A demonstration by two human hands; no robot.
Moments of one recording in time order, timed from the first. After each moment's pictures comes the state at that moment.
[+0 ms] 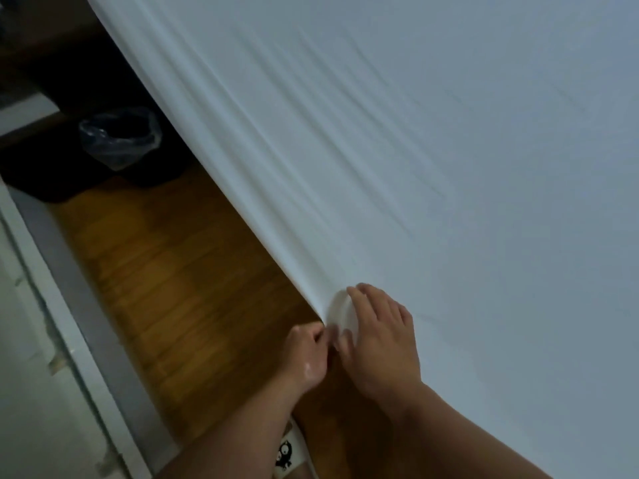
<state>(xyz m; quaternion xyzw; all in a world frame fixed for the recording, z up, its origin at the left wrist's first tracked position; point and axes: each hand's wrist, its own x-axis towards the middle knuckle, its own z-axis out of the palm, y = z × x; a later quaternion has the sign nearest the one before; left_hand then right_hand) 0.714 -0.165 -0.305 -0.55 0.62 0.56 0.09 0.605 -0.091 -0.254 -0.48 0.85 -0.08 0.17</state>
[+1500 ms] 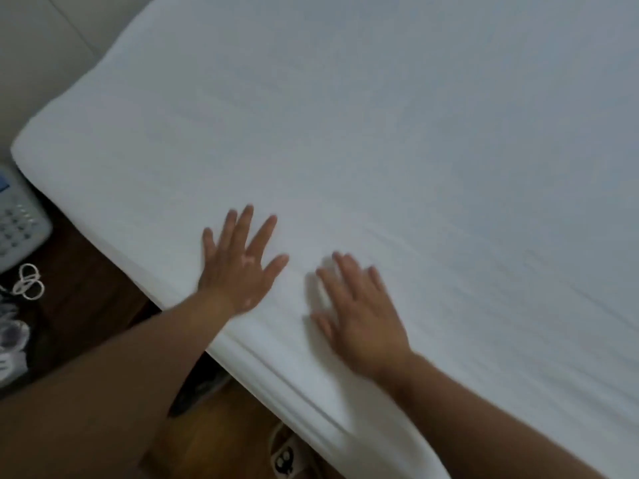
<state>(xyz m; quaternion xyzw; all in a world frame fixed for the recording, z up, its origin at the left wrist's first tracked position) 0.617 -0.993 -0.278 -0.31 0.94 0.05 0.12 0.520 -0.767 -0.271 -0.50 0.84 -0.18 0.11</state>
